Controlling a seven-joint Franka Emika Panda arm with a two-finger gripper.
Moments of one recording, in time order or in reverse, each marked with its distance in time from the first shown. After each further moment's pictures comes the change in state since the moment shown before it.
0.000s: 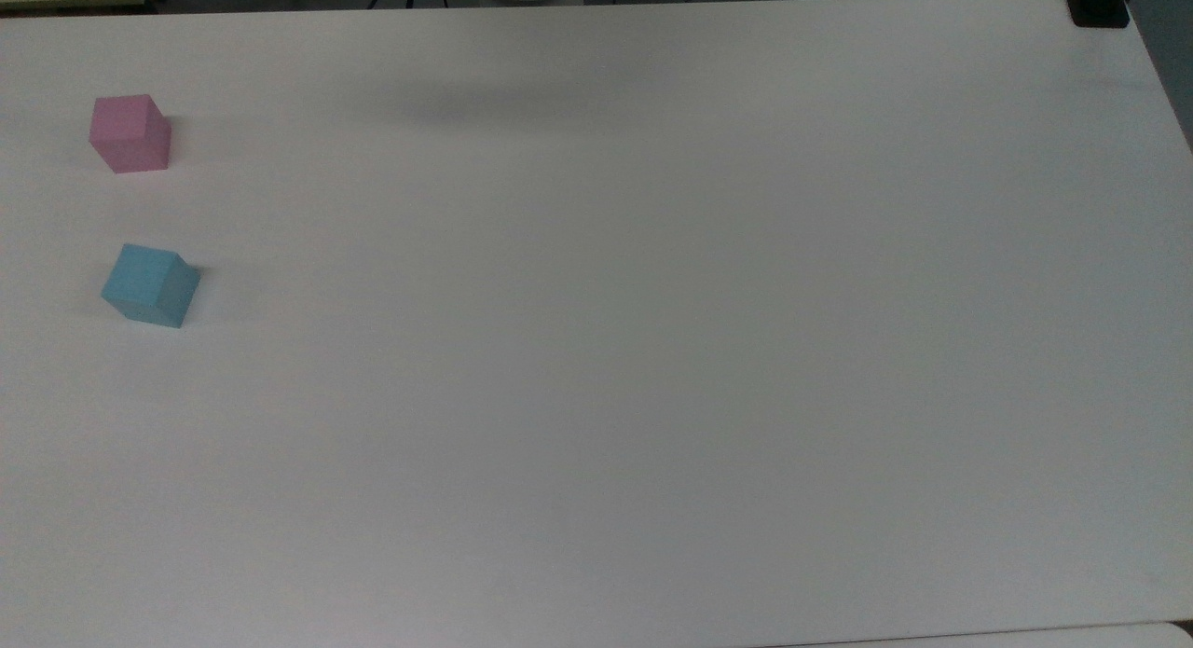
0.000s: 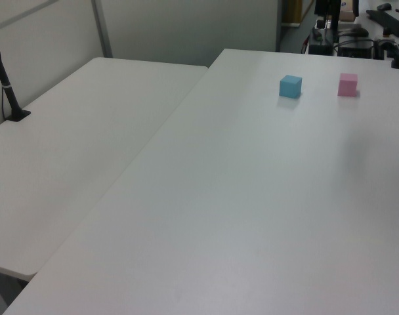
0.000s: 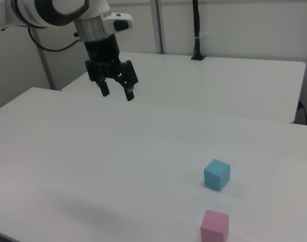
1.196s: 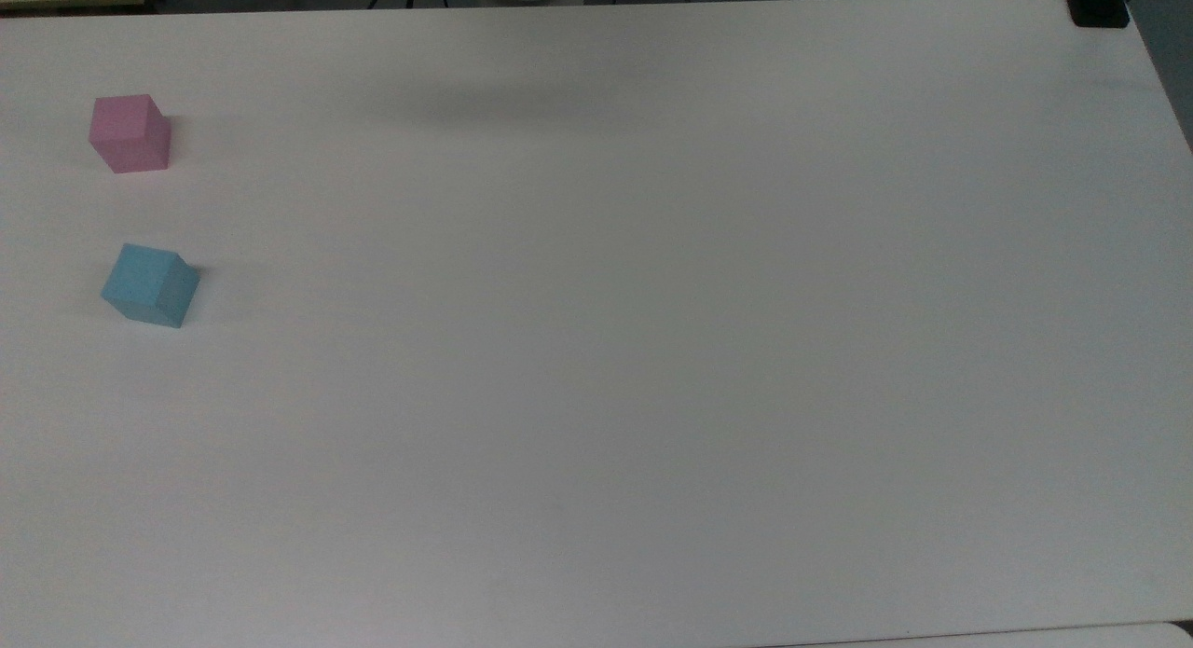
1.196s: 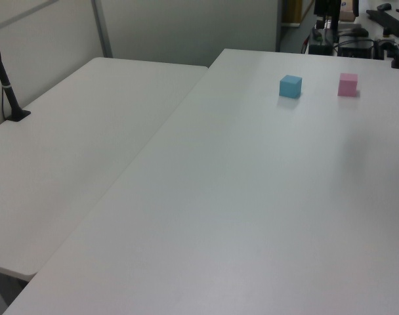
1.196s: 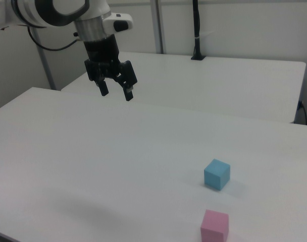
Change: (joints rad) arm 0.000 0.001 0.000 0.000 0.018 0.000 0.000
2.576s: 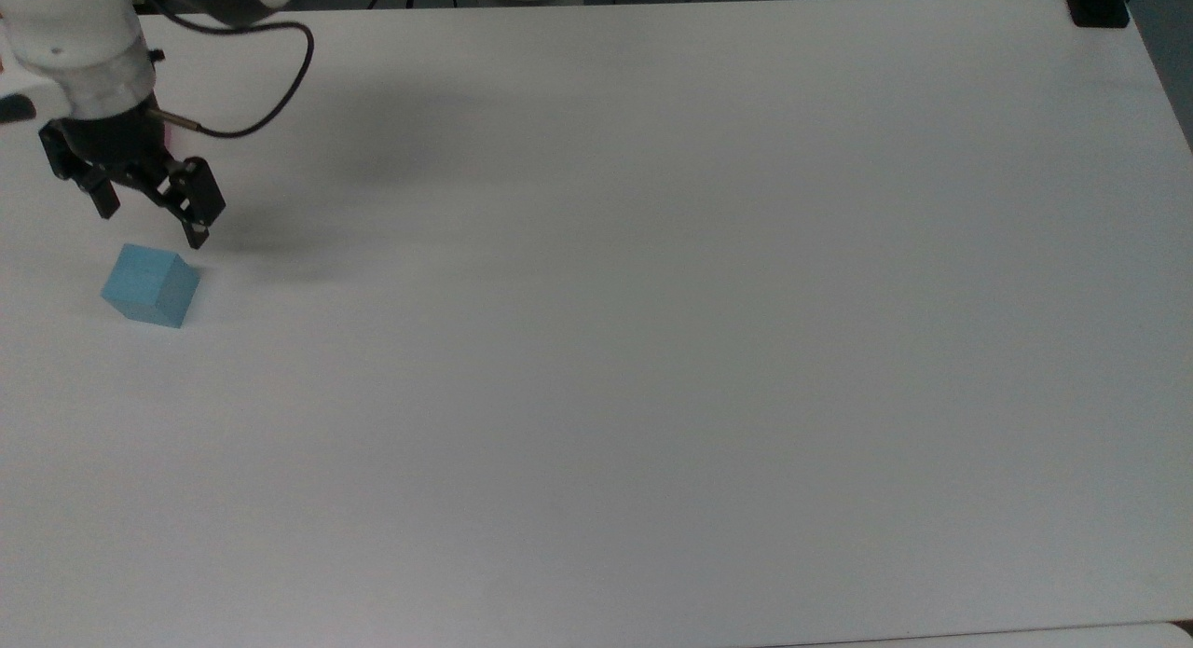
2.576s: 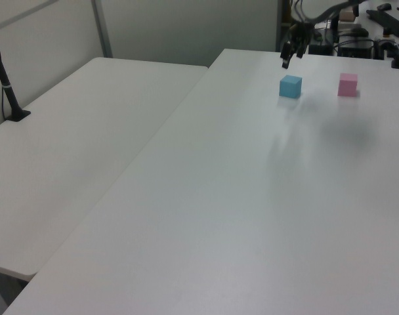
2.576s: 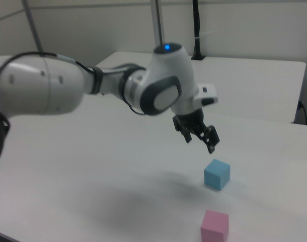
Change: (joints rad) arm -0.223 0.451 -0.010 0.001 0.067 0.635 -0.041
